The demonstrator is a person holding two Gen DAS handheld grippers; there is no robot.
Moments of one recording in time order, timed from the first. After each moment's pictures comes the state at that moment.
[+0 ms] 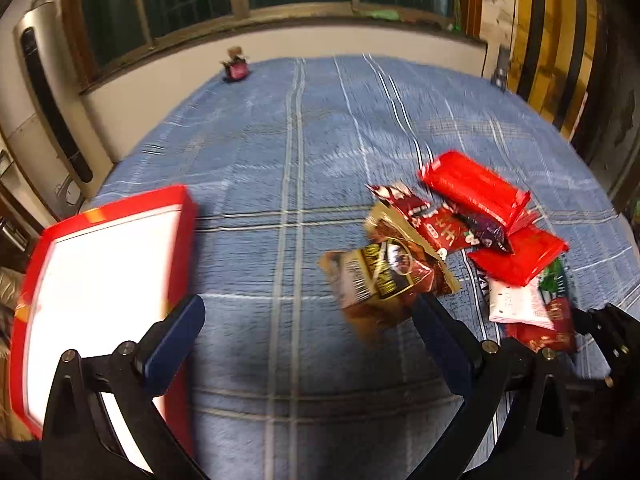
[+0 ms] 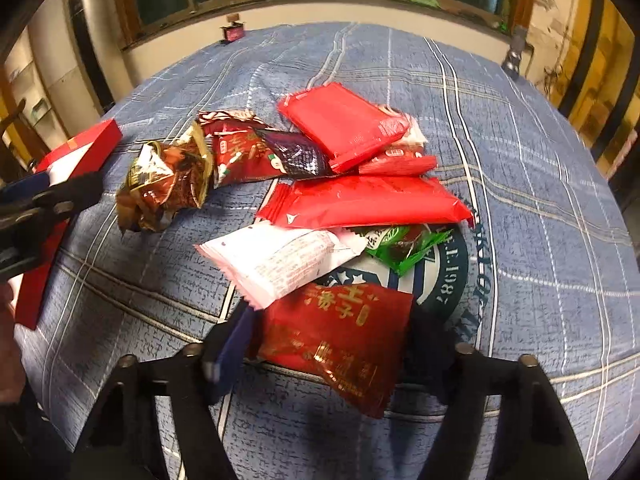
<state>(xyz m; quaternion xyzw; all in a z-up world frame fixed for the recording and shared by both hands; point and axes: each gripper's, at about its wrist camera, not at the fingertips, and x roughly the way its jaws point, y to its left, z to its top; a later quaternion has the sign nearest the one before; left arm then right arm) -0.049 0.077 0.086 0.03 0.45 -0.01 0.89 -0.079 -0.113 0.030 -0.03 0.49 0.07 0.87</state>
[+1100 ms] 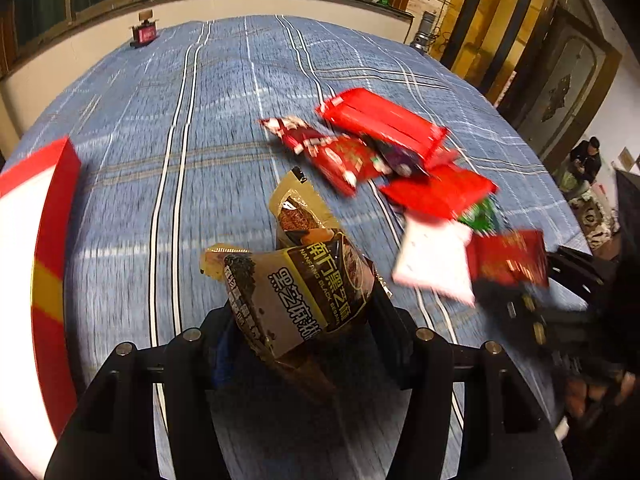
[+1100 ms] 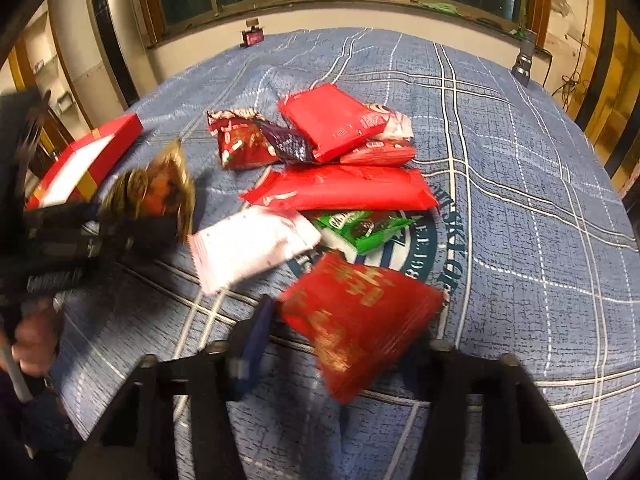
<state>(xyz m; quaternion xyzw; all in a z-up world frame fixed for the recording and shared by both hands) -0.066 0.068 0.060 -0.02 0.48 -0.18 0.86 -0.091 -0.134 0.034 -0.02 0.47 0.11 0.88</state>
